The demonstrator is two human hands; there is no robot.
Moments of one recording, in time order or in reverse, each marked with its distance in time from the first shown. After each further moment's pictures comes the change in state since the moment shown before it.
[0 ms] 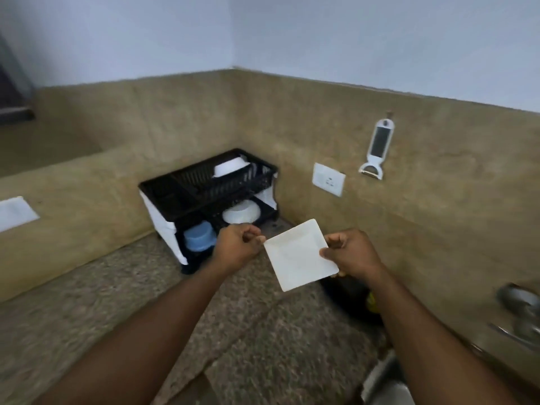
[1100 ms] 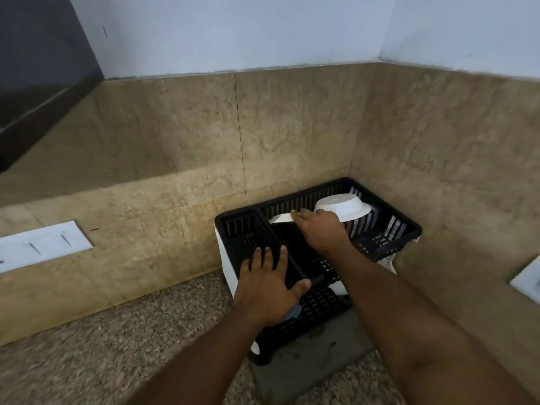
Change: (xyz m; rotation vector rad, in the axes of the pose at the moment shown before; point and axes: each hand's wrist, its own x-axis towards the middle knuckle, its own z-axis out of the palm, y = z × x) left_hand 0.188 -0.185 -0.113 0.828 -0.165 -0.216; right_hand 0.424 -0.152 0.320 -1.214 -0.046 -0.928
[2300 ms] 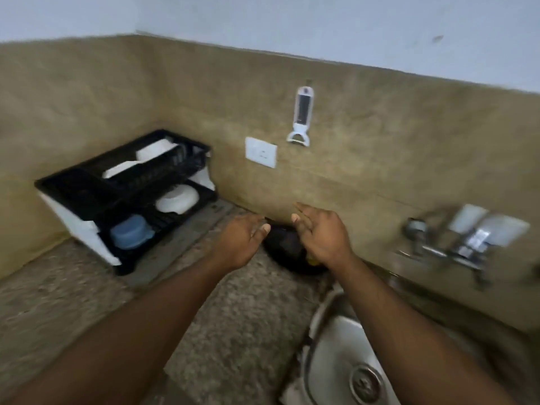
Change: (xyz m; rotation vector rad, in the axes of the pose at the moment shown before) left_hand -0.274 0.289 -0.010 -0.528 0.025 0.677; right_hand -0.589 -0.026 -0.186 0.523 0.231 0.973
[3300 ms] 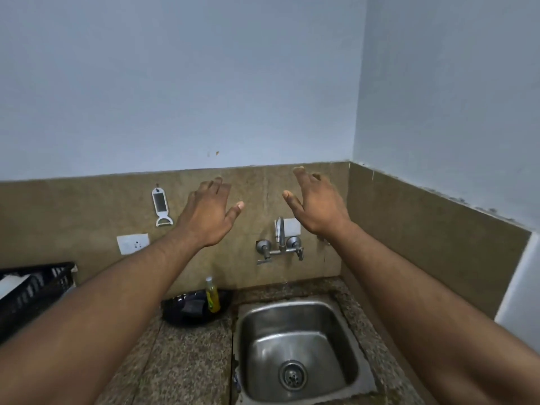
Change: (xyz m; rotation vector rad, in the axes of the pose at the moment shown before) left_hand -0.071 0.272 -0.141 0.320 0.183 0.734; right_hand -0.220 -0.127 -0.337 -0.594 0.465 0.335
